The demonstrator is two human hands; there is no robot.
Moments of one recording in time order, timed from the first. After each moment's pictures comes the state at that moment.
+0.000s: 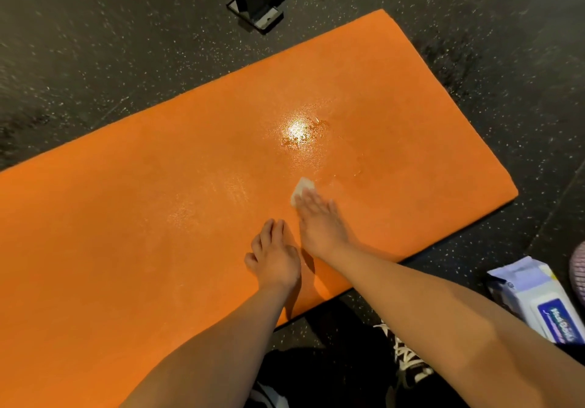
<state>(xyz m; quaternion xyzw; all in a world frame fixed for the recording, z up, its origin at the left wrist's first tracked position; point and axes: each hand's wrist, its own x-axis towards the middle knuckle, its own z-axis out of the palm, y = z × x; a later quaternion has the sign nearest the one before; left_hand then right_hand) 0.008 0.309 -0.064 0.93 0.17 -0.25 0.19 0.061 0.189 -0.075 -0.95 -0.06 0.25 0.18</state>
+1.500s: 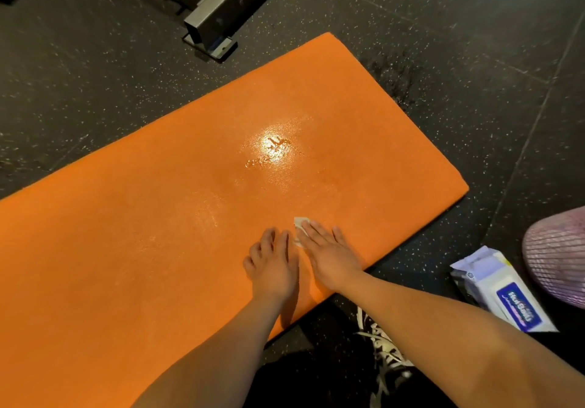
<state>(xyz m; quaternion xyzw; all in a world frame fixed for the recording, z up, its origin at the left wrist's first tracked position) 0.017 0.271 -0.066 0.96 0.01 -0.25 0.14 0.010 0.111 -0.080 -0.95 -0.07 0.25 0.17</state>
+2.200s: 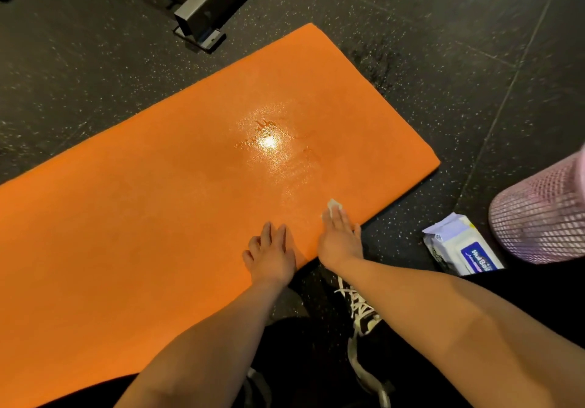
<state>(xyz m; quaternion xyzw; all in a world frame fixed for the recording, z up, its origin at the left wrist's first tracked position) -0.034 0.257 -0.044 0.93 0.02 -0.32 0.14 -0.040 0.095 -0.050 -0.93 0.15 0.30 0.15</state>
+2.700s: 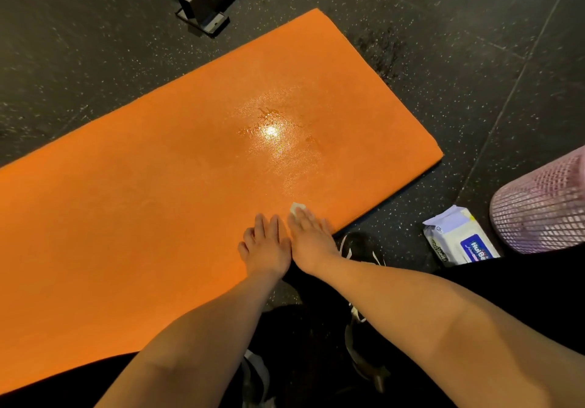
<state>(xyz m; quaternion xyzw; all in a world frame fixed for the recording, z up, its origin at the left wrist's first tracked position) -0.044 0.266 -0.048 0.93 0.05 -0.32 0.15 -0.048 0.142 -0.050 -0.93 0.00 0.31 0.17</state>
